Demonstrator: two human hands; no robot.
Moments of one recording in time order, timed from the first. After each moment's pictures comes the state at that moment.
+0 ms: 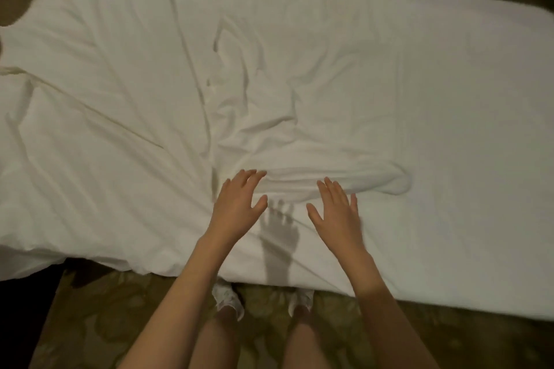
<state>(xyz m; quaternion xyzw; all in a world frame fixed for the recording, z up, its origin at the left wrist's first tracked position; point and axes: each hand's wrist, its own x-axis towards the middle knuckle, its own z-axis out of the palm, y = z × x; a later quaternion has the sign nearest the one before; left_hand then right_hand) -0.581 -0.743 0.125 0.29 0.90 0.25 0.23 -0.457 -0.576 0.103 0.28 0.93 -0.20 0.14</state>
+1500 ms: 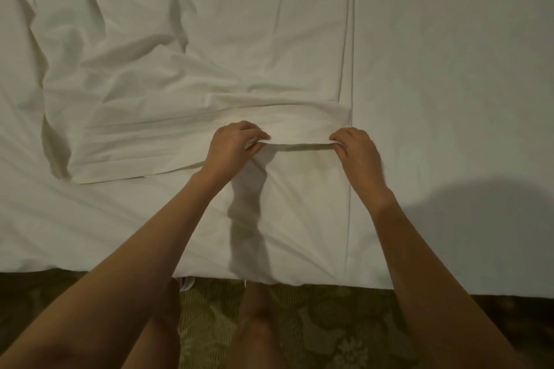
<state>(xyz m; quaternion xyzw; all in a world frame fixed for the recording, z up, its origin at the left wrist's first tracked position) -0.520 -0.505 -0.072 0.36 0.88 0.23 0.22 -0.359 -0.305 -0.078 0.28 0.93 -0.26 0.00</state>
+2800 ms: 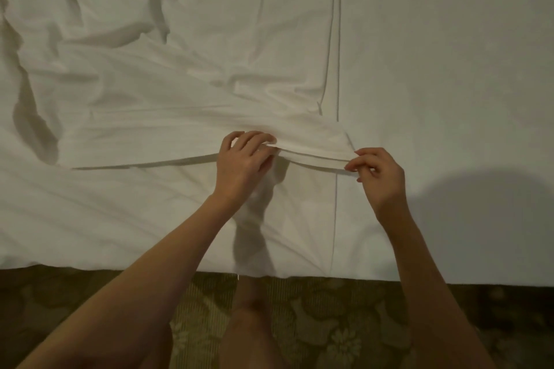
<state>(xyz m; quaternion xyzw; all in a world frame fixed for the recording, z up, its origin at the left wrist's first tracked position) -0.455 -0.493 -0.087 0.48 0.85 0.22 -0.07 -0.293 -0.306 -0.037 0.43 0.76 -0.49 -0.07</state>
